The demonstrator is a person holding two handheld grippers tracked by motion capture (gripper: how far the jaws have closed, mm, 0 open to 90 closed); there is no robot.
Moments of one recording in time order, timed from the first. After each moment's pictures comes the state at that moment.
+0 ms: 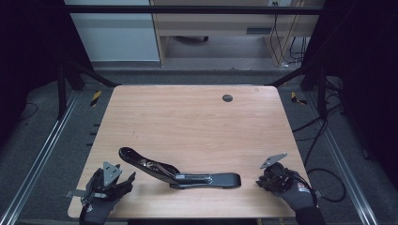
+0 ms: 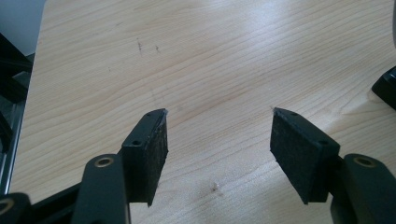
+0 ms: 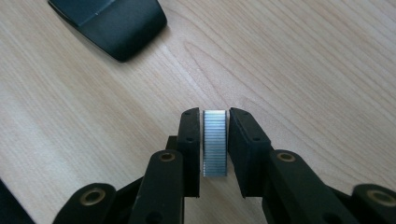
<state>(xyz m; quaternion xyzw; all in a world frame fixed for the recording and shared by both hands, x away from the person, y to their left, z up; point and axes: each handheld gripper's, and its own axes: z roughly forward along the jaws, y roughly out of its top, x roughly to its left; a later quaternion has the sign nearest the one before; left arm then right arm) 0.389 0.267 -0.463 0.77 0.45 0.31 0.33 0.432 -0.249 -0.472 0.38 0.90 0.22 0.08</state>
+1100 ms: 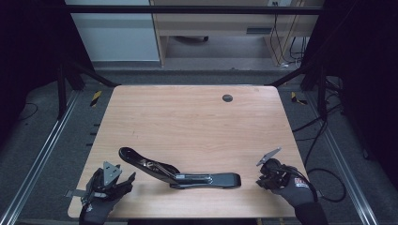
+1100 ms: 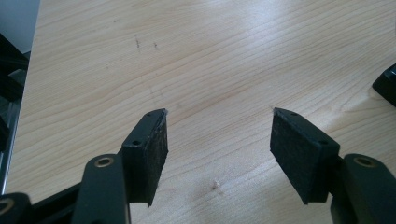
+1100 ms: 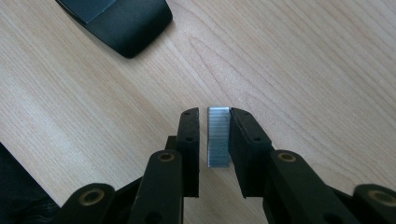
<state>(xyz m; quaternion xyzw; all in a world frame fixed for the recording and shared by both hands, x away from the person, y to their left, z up) 0.390 0.268 -0.464 0.77 0.45 0.31 0.32 0.439 -0.239 -0.458 0.38 0.91 0.16 0.06</state>
